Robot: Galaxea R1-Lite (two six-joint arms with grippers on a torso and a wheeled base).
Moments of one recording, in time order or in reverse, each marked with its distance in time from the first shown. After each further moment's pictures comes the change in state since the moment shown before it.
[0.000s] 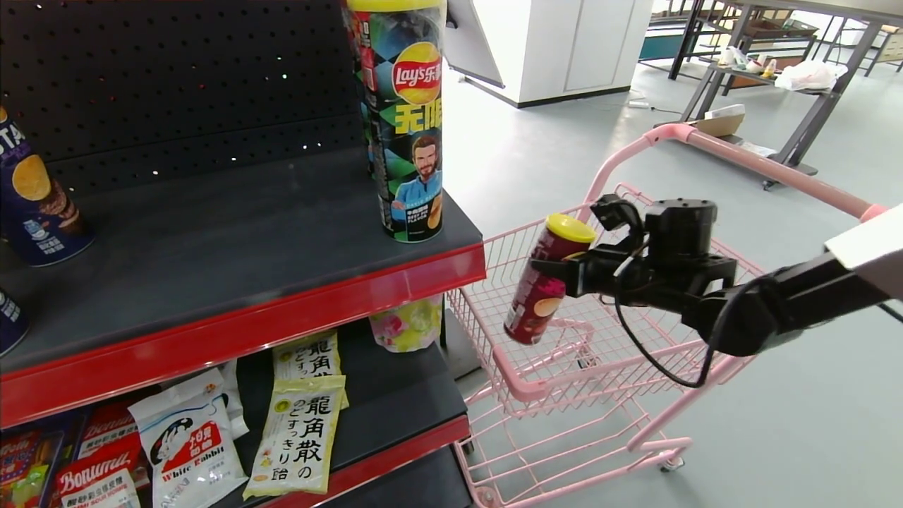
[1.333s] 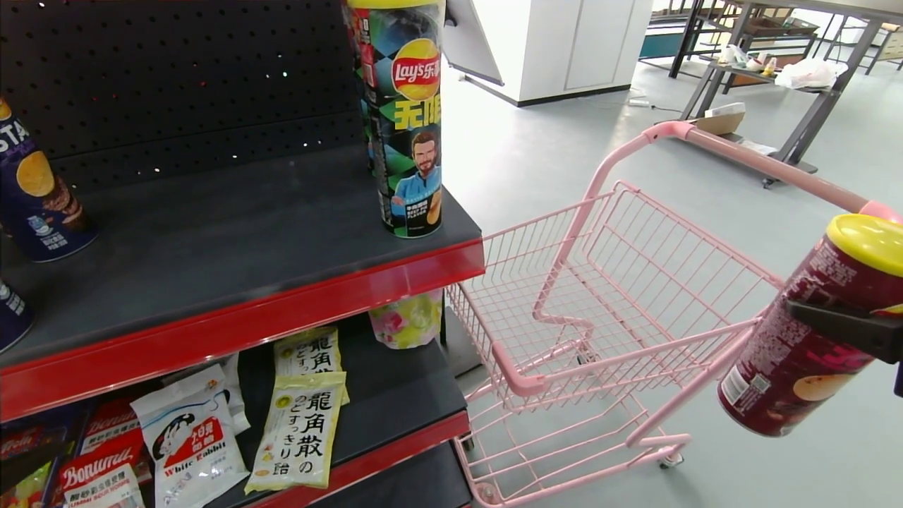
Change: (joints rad) left arm 0.004 0.278 -0.103 -0.041 0.139 0.127; right arm -0.144 -1.017 0.306 0.771 -0.226 -0.213
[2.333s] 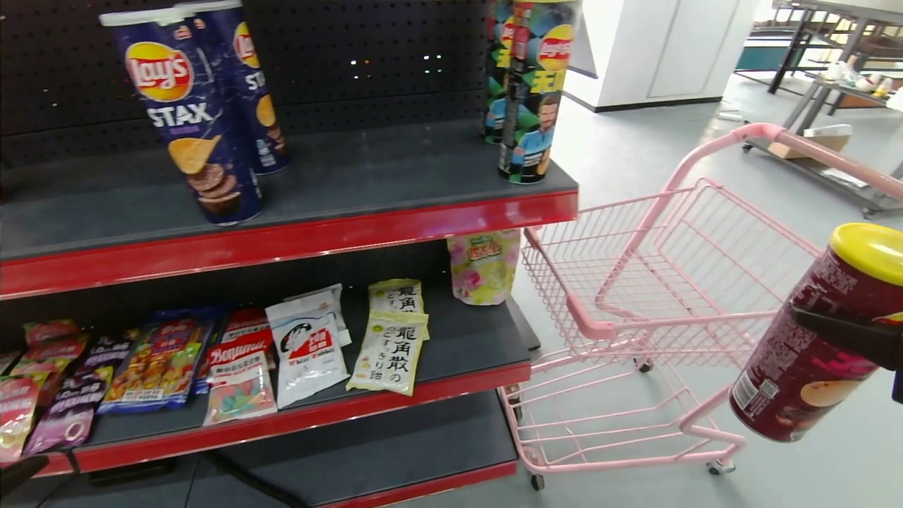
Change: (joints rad) left arm 0.000 -0.076 0.026 0.007 0.003 0.000; right arm 0.000 -0.005 0.024 -0.003 -0.066 -0.013
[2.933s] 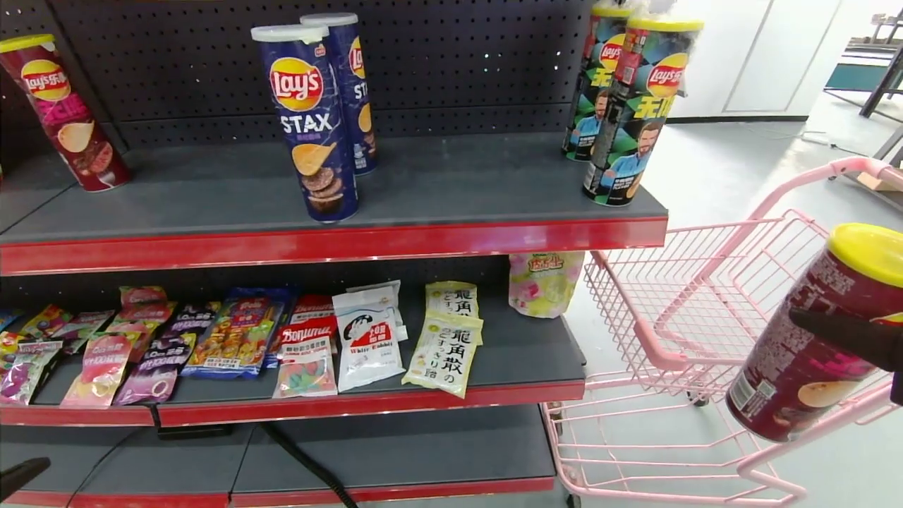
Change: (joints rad) left arm -0.001 -0.002 0.007 0.000 0.000 0.000; right arm 0.003 0.003 0.000 -0.002 0.007 -0.004
